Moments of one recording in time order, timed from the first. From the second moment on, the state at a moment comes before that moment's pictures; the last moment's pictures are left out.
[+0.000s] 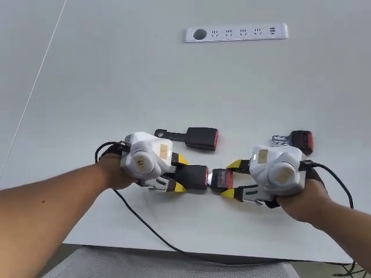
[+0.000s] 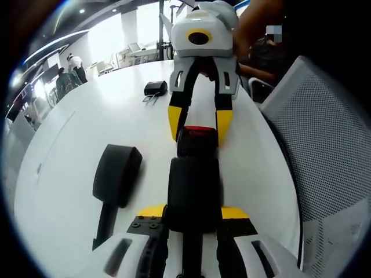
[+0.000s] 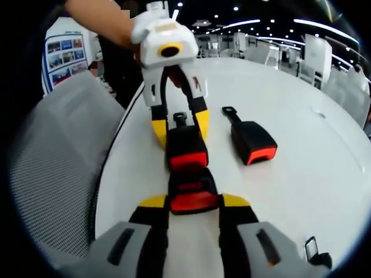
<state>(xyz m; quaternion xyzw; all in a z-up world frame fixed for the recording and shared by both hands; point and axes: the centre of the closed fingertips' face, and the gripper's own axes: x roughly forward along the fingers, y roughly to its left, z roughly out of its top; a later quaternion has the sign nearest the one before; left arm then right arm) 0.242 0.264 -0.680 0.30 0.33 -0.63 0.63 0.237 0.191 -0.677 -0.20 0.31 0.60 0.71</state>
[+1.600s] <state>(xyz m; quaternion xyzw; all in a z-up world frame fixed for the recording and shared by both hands) 0.239 0.259 -0.680 0.33 0.33 -0.63 0.62 0.233 0.192 -0.678 -0.20 0.30 0.60 0.71</state>
